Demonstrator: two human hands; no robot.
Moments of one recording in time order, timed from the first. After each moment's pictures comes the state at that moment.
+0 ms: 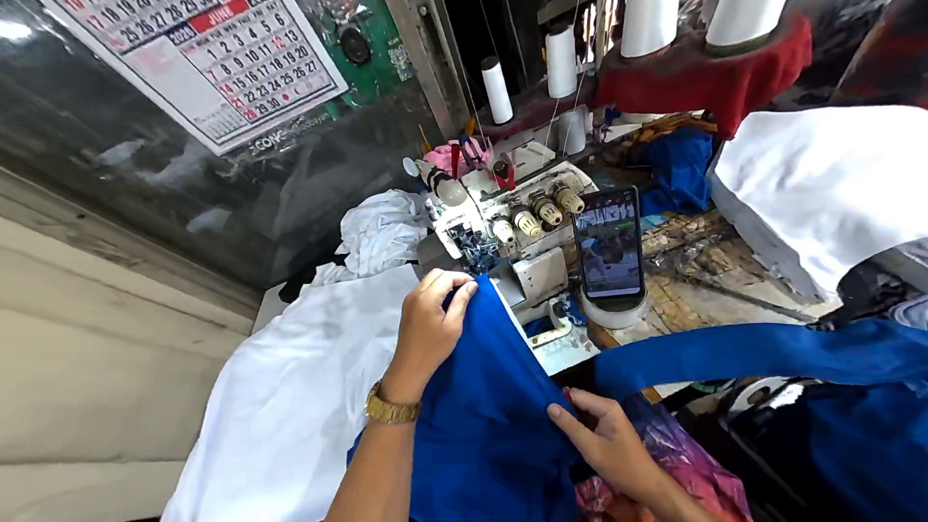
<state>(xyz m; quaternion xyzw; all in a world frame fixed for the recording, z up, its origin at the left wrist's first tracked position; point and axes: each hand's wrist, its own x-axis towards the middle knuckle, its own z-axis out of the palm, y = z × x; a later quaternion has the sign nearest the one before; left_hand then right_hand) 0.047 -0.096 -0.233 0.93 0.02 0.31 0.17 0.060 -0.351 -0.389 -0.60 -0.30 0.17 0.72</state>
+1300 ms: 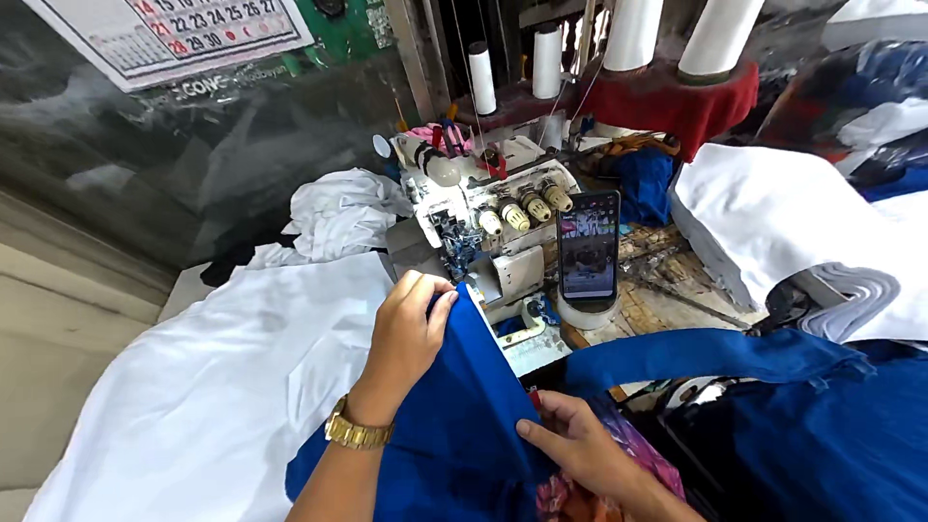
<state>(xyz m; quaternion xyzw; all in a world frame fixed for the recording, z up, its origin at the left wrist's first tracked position) 0.036 -0.098 -0.253 0.94 0.05 0.31 0.15 0.060 -0.362 -0.360 -0.55 -0.33 0.31 0.70</state>
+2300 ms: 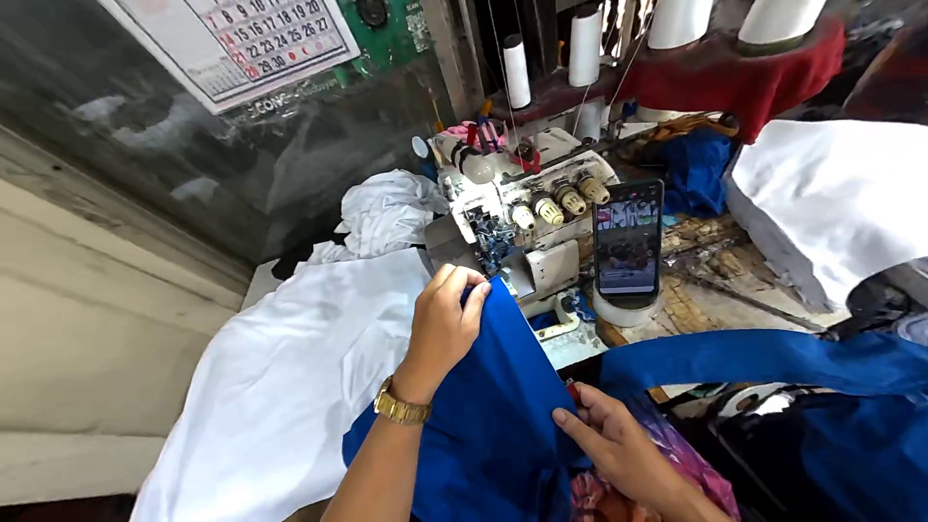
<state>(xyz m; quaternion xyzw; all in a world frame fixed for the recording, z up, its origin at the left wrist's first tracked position) 0.036 -0.102 -0.246 0.94 0.06 0.30 0.17 0.054 -0.361 -0.359 -0.57 -0.31 0.29 0.71</state>
